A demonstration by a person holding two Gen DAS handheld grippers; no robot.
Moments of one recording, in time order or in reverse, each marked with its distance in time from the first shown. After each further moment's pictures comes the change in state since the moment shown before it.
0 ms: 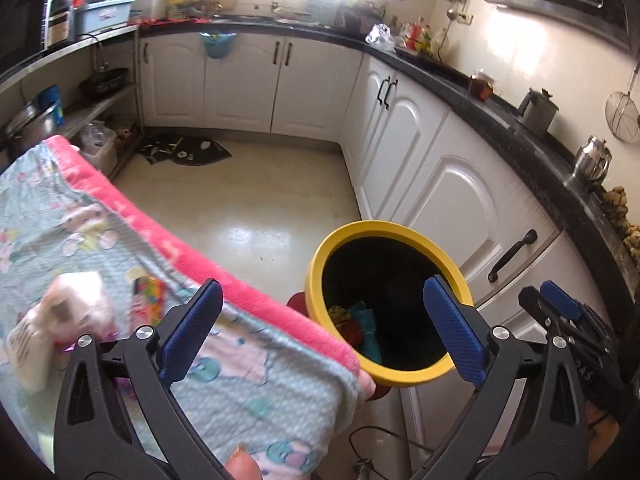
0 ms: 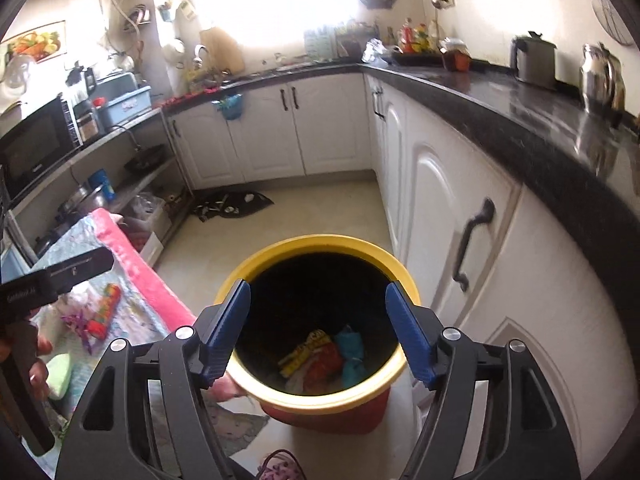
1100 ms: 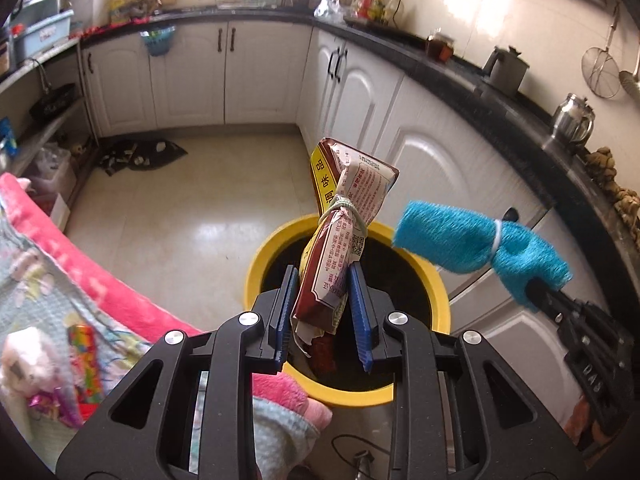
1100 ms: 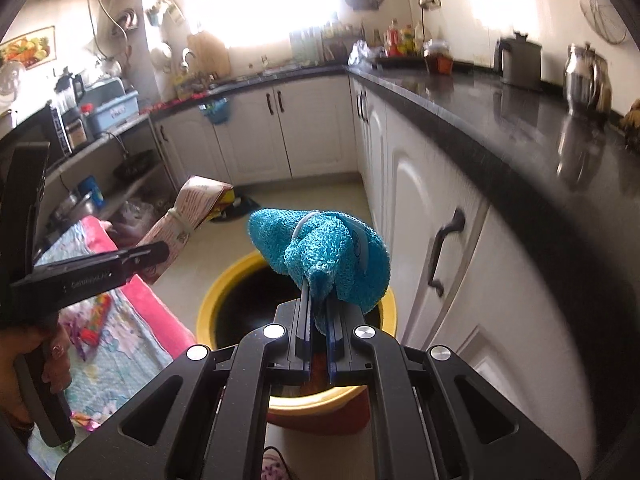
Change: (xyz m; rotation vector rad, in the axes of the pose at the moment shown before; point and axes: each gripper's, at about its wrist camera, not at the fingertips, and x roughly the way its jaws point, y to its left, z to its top) left arm 0.070 -0.061 0.021 0.130 0.110 -0.108; right arm 0.000 -0.021 0.005 0.030 0.017 -0.054
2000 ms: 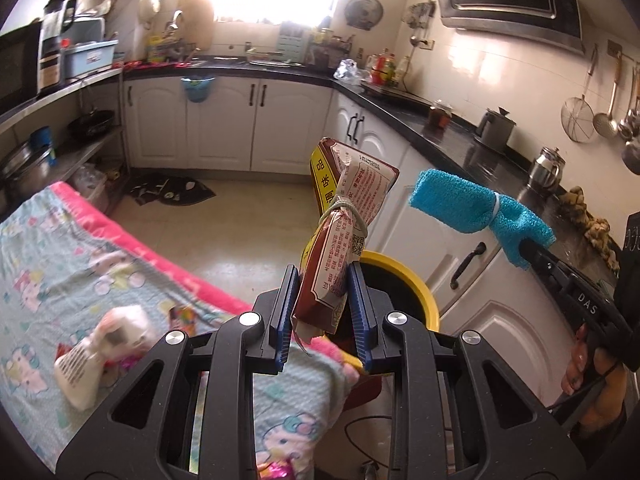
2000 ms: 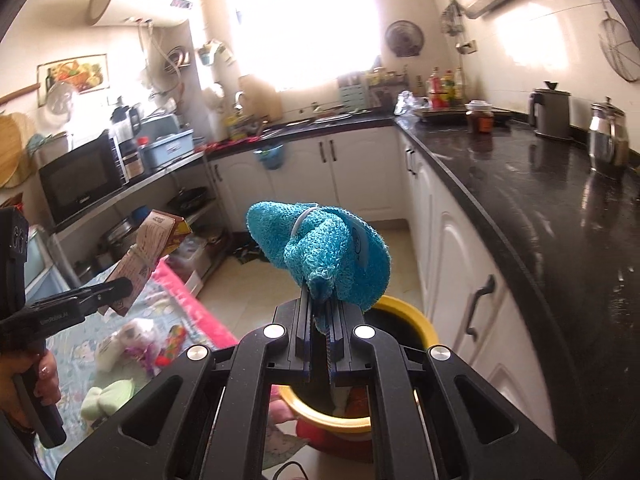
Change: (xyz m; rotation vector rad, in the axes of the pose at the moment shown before) left arm -0.153 0.032 -0.030 -0.028 -0.213 0.036; right arm -0.089 0.030 0.031 -0.039 -0.179 0.164
